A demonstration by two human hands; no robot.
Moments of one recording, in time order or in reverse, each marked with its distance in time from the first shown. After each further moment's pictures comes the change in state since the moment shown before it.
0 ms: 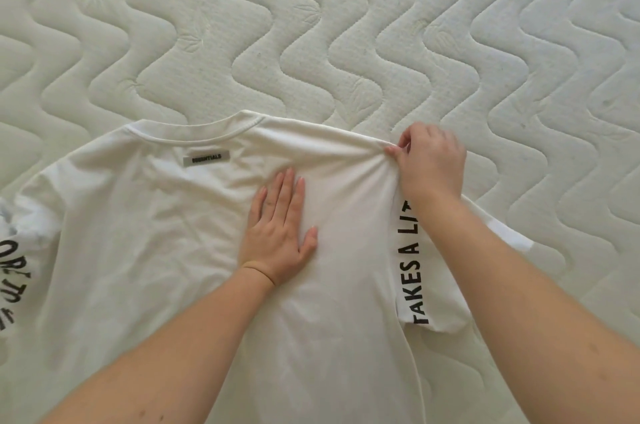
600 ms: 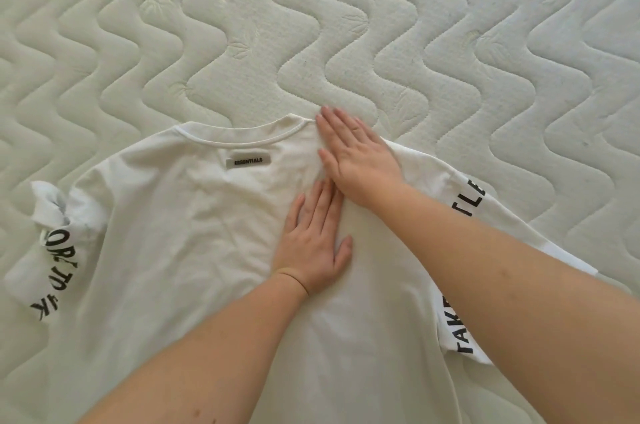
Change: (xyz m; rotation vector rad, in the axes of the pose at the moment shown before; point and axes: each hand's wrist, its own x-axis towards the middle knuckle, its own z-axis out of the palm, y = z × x) left_hand 0.002 0.003 -0.002 -0.013 0.001 -0.004; right_hand 0.015 -0.102 0.066 -0.096 -0.224 -0.678
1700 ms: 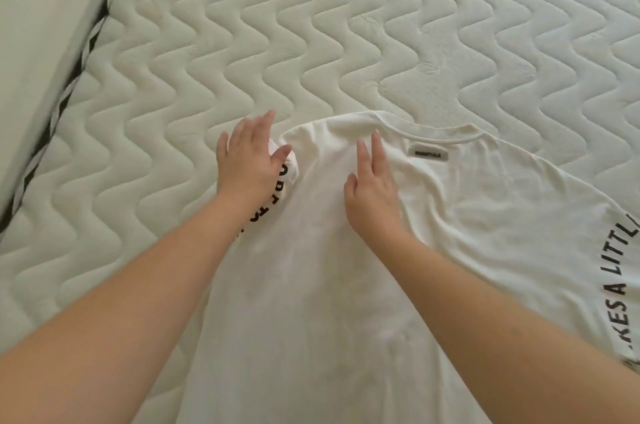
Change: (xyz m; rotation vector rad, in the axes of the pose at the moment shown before) left_hand -0.109 -0.303 -0.141 -0.281 0.157 -0.533; right_hand 0.011 -0.290 0.046 0.360 0.213 0.206
